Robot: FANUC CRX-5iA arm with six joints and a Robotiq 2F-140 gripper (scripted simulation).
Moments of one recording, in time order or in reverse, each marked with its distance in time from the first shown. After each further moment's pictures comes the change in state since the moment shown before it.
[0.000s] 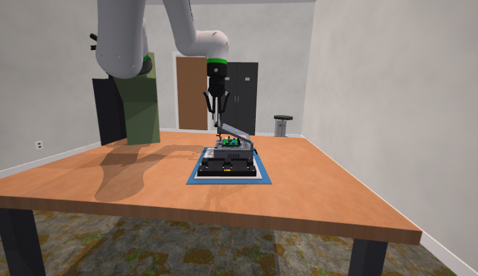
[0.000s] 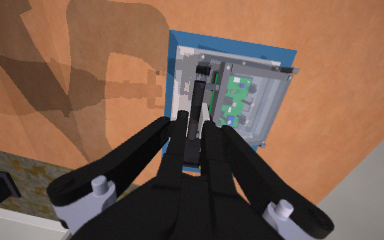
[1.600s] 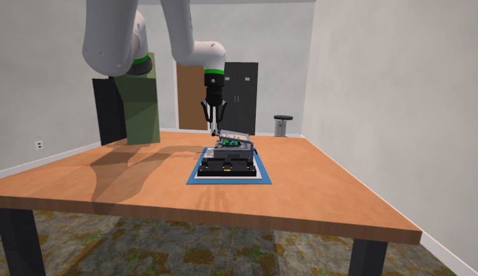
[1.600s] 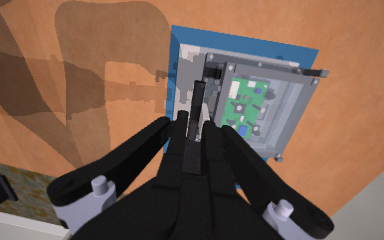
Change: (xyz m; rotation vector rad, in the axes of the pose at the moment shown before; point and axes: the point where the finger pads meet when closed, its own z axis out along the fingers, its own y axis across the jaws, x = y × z) arm 0.000 -0.013 0.045 0.000 0.000 0.000
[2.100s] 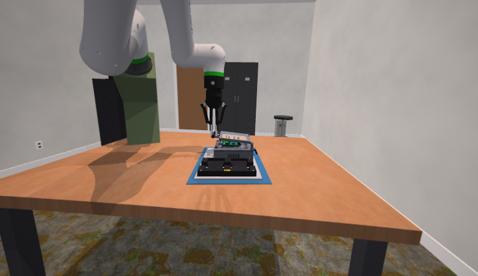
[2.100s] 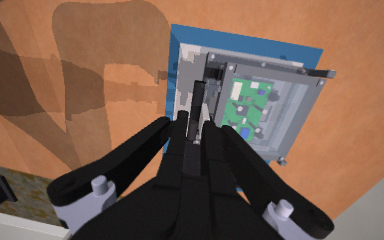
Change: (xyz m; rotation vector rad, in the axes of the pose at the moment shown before) arm 0.000 -0.001 0.010 0.000 0.000 0.000
